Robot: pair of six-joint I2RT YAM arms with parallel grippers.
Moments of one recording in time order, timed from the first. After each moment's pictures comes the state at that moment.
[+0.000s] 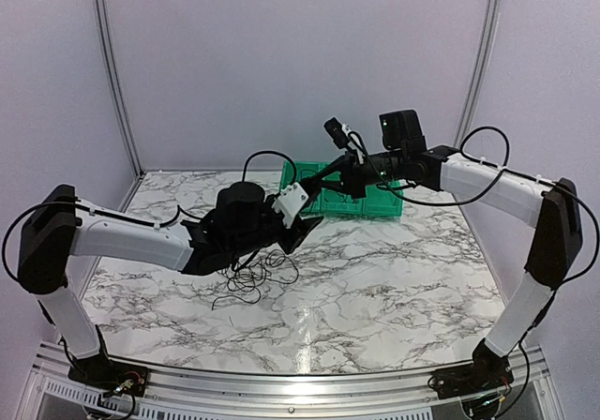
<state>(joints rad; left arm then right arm) -1.00 1.74 1.06 0.49 -0.12 0.27 0.55 1.68 1.43 -0.23 -0.87 -0.15</state>
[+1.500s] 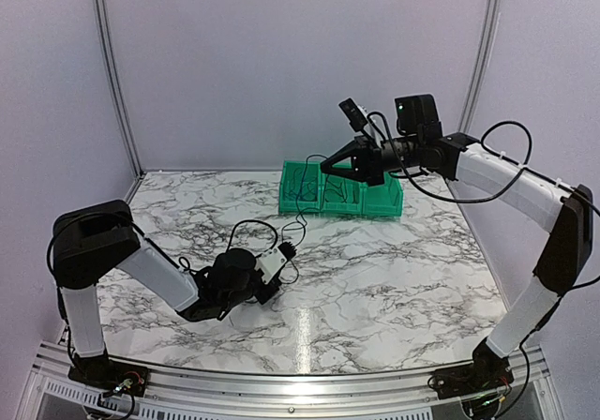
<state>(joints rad) -1.01 1.96 0.73 0.82 -0.32 0.27 0.52 1.62 1.49 -0.31 -1.07 -0.15</state>
